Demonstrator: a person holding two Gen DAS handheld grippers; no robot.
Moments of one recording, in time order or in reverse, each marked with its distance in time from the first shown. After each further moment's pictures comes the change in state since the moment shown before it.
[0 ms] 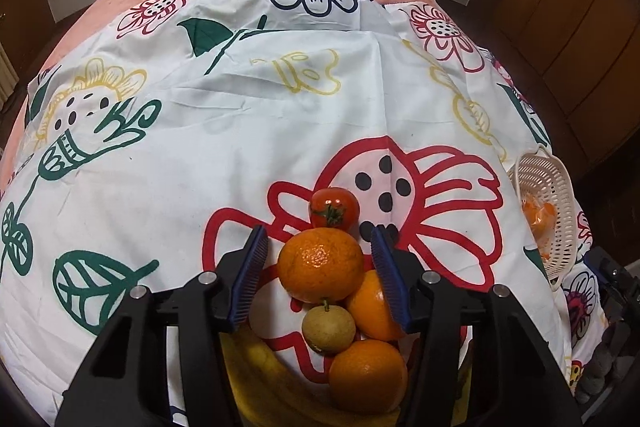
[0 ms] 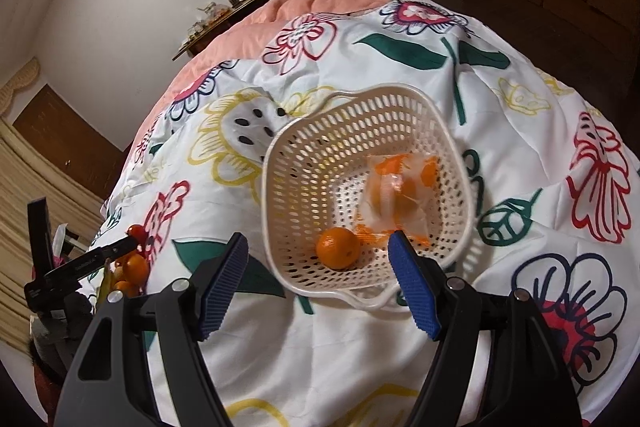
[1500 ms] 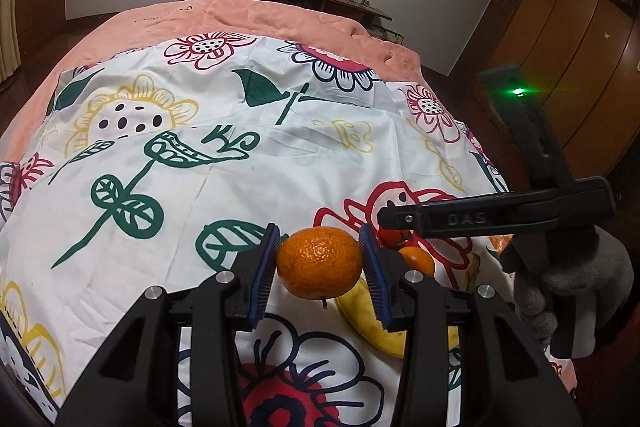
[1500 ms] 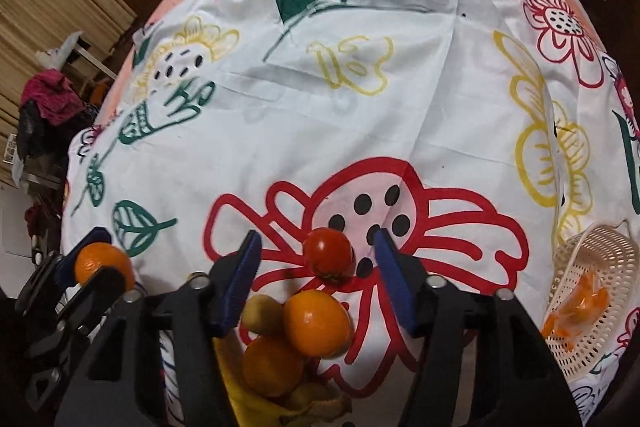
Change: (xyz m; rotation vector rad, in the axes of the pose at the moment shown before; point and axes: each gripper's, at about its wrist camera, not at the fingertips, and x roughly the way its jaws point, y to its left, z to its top) left arm -0.094 0.085 -0.041 -0.103 -0.238 -0.130; right arm 0.149 0.277 0.003 -0.505 0.492 -0.023
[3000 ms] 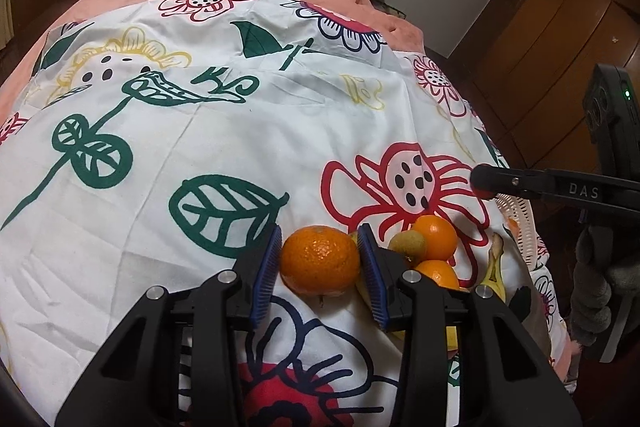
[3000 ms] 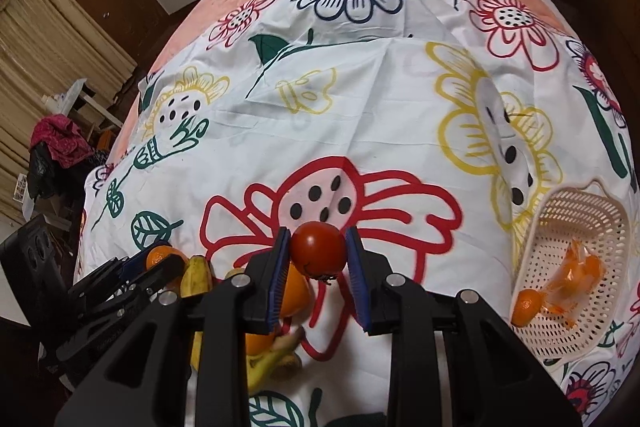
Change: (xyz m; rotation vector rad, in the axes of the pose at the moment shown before) left arm 0.037 0.013 -0.021 -0.052 0.102 -0.037; right arm -0.053 -0.041 -0.038 0.096 -0.185 0.046
